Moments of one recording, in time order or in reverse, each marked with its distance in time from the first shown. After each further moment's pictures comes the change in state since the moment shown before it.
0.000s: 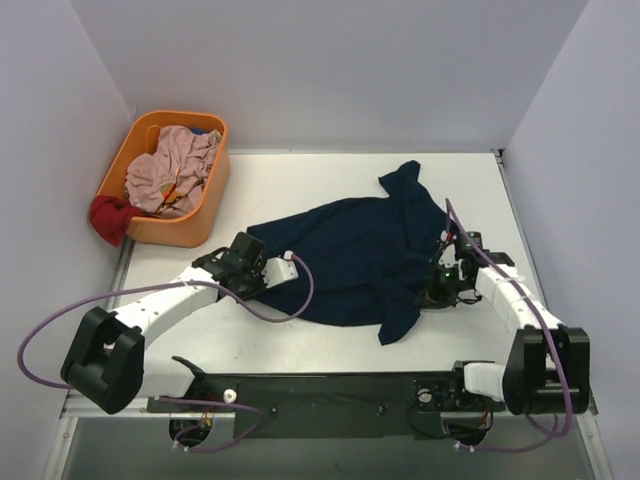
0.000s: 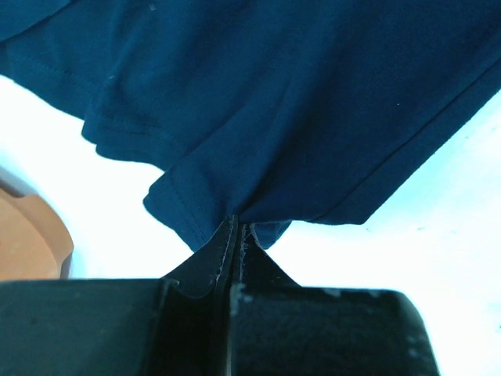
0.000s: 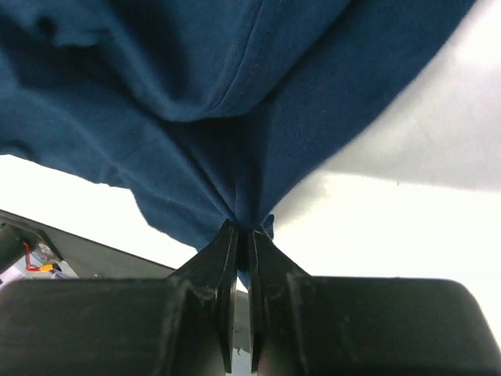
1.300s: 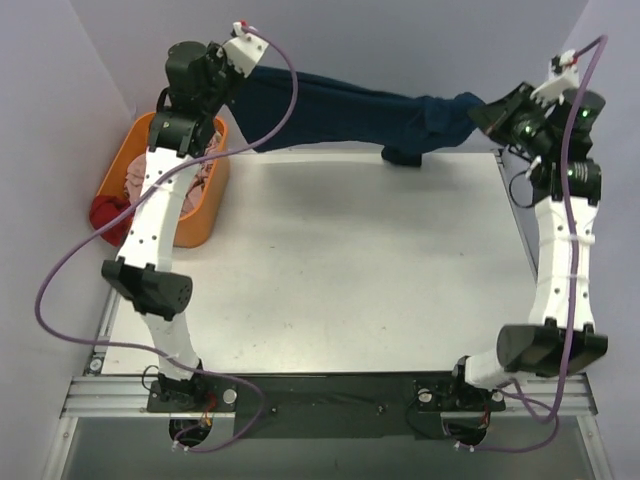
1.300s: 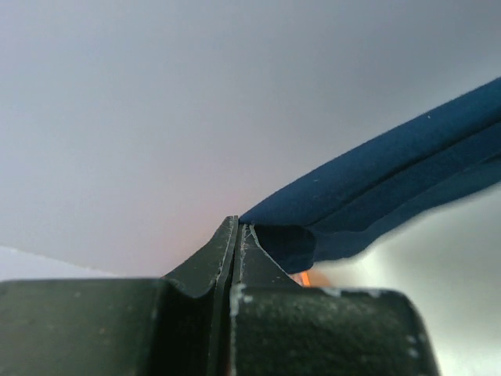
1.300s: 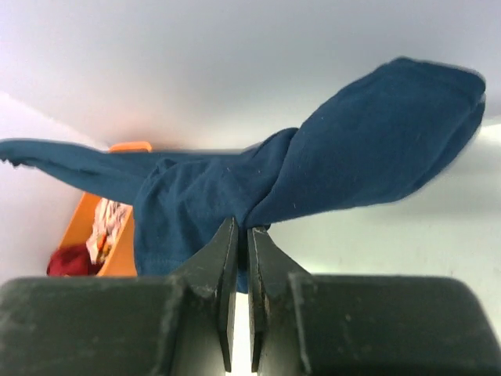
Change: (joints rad) left arm 0.282 0.663 1.724 0.012 0.026 -0.130; right arm -0.198 0.258 1.231 0.202 -0.079 0.224
